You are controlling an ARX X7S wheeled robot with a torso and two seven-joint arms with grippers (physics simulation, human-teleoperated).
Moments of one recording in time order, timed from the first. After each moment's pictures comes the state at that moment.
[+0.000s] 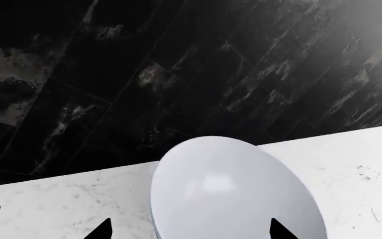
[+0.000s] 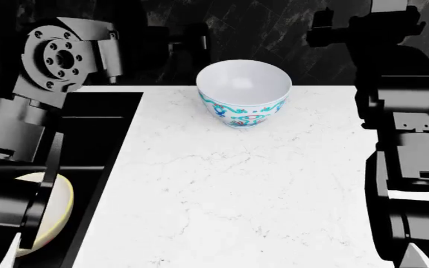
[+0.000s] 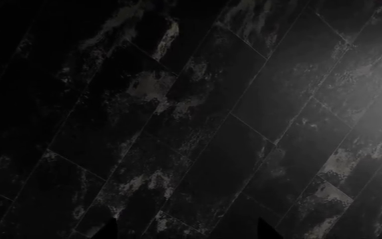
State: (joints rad) left arm -1.57 -0.20 0.52 -0.74 -1.03 -0.98 -0.12; right arm 1.42 0.22 -0.12 0.94 0.08 0.31 -0.04
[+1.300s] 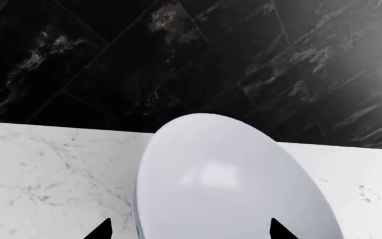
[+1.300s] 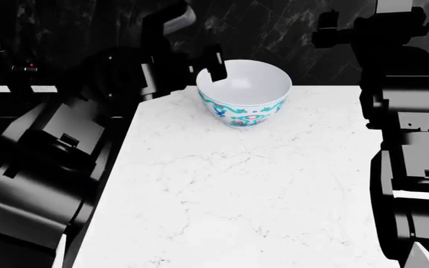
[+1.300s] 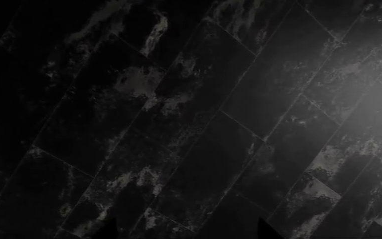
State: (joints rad) left arm -1.63 0.00 0.82 -1.31 -1.28 -0.64 -0.01; right arm 1.43 0.24 -0.13 0.97 0.08 0.30 -0.04
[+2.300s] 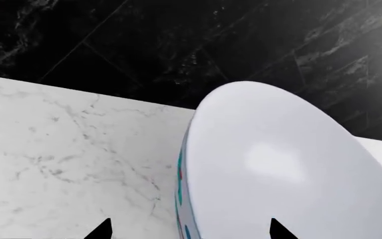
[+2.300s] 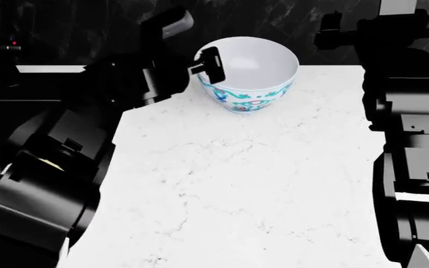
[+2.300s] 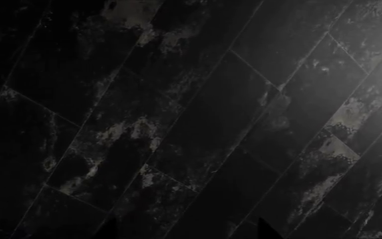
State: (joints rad) left arm -1.61 0.00 0.82 -1.31 -1.29 -0.59 -0.04; right arm 1.42 0.25 -0.14 0.95 0.09 0.31 -0.03
